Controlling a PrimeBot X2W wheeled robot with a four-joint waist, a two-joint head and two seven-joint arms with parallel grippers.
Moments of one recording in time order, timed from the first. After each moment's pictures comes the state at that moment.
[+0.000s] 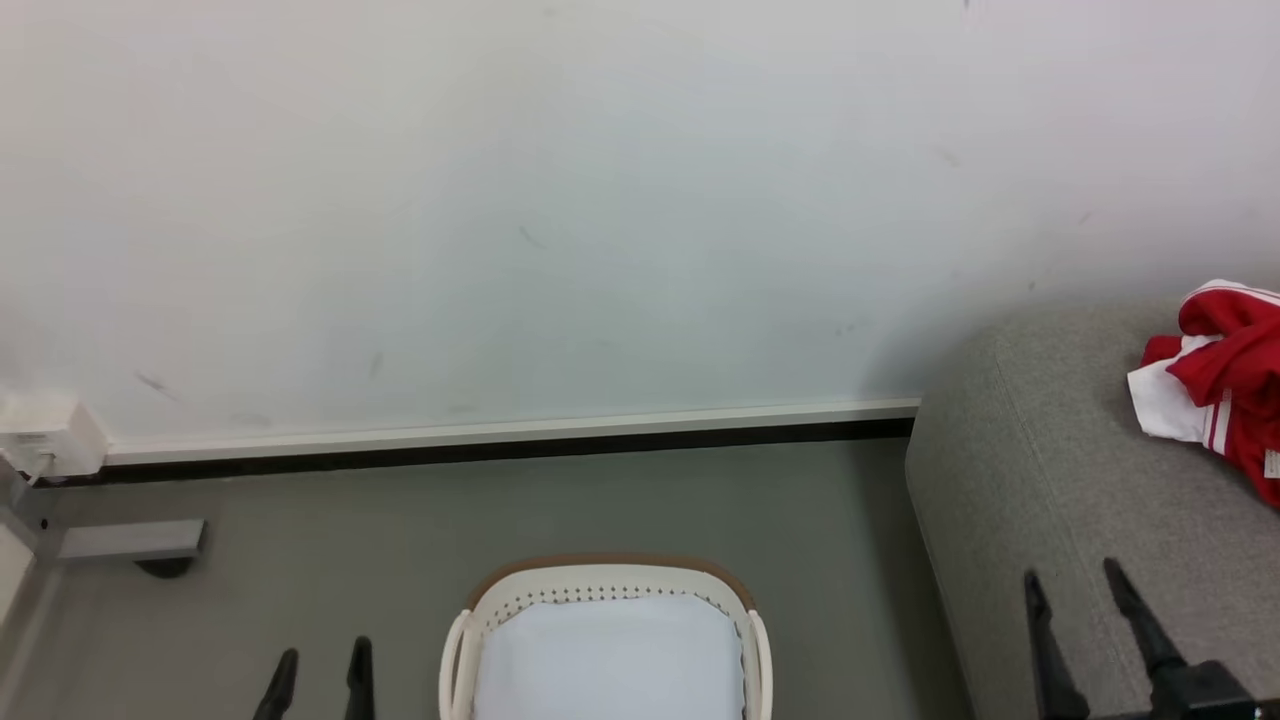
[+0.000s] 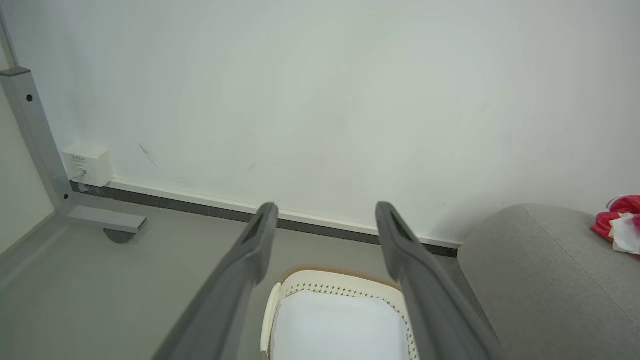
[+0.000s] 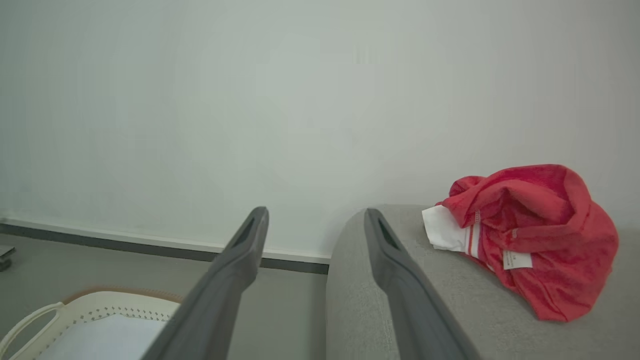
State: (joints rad) left arm 0.10 0.12 -0.04 0.16 -0.36 -0.04 -0.26; right arm -0.05 -0.05 -0.05 0.26 0.01 0.13 -0.26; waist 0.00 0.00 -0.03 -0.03
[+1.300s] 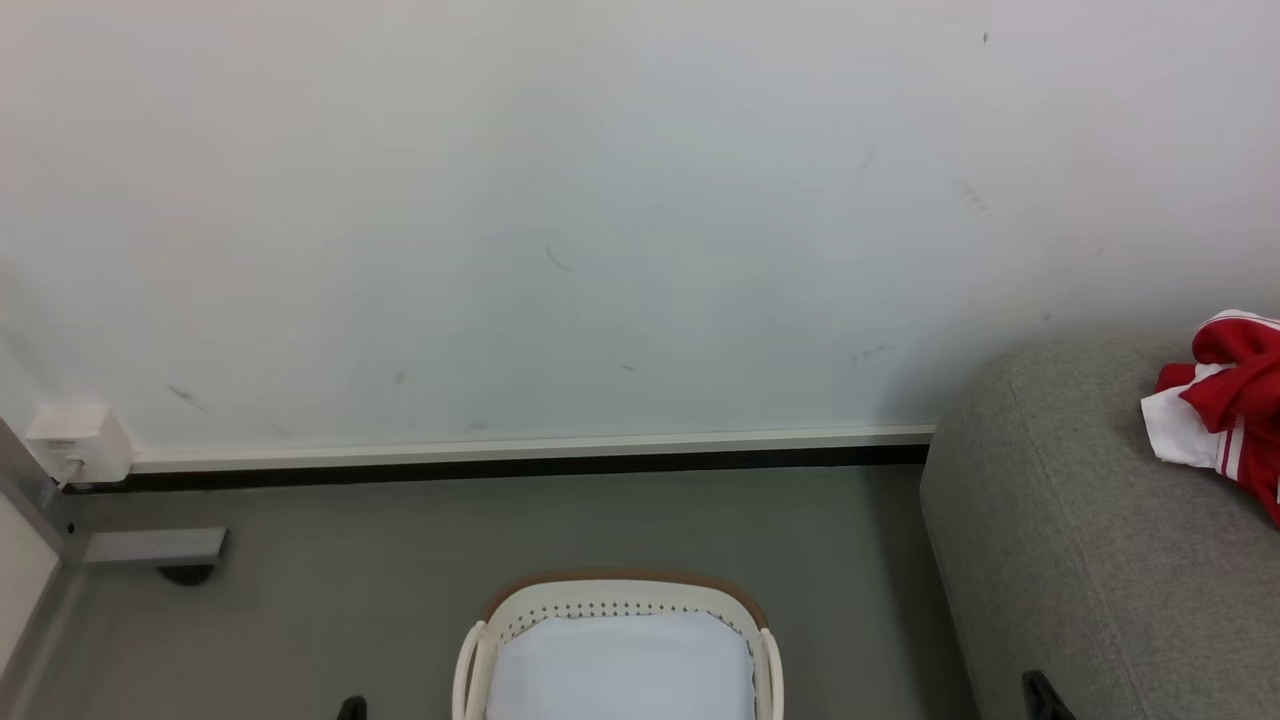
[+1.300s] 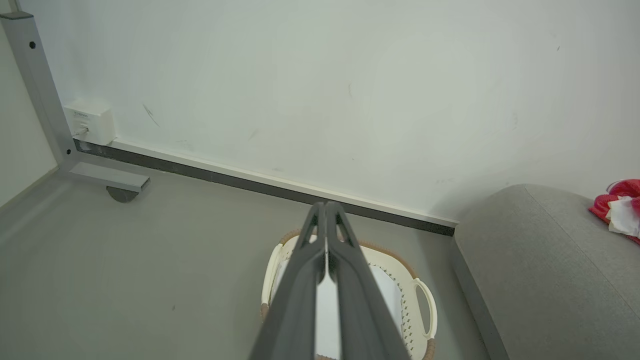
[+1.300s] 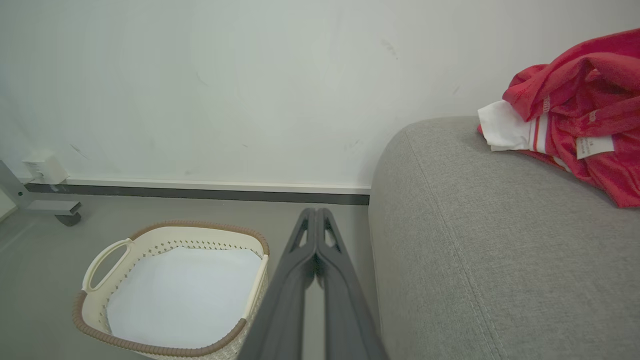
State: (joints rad) left arm 0.13 0.04 0.02 0.27 -0.29 -0.13 -0.25; right arm 0.03 -0.04 0.04 0.41 0.13 0.13 -0.24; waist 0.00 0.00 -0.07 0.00
